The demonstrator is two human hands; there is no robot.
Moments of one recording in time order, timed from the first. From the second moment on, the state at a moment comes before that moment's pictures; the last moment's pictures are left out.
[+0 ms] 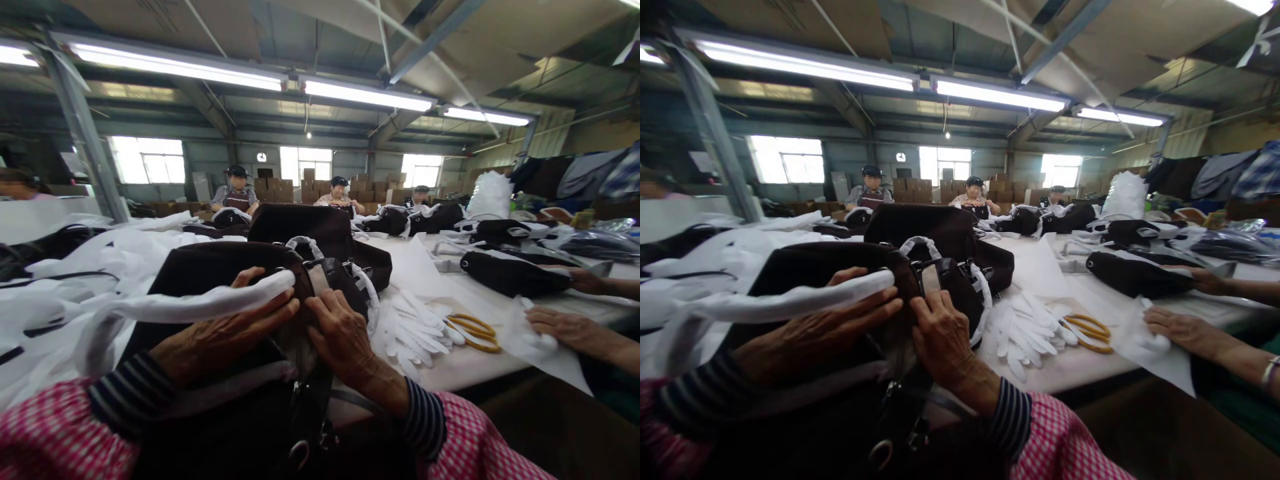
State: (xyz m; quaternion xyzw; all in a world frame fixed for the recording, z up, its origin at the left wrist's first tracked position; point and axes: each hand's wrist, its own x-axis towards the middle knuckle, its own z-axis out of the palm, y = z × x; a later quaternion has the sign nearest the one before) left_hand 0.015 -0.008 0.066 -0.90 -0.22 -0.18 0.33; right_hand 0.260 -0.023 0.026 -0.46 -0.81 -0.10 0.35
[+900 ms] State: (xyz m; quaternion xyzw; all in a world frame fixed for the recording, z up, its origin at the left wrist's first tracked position) left_hand 0.023 0.071 0.105 -0.86 -0.34 -0.28 0.25; right_hand 0.210 0.053 0.051 -0.35 -0.84 -0.37 0.19
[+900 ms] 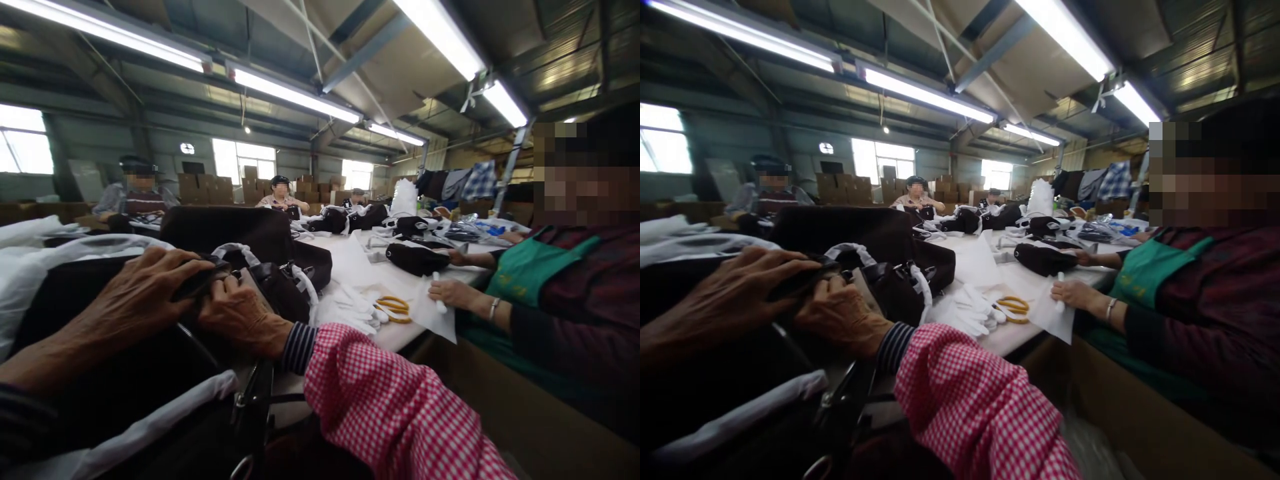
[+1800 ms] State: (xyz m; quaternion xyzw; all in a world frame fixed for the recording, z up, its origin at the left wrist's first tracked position) left_hand 0.024 0.063 0.099 -0.85 -0.41 -0.27 0.19; right_hand 0.208 0.049 0.054 -0.31 -0.87 -0.36 0.13
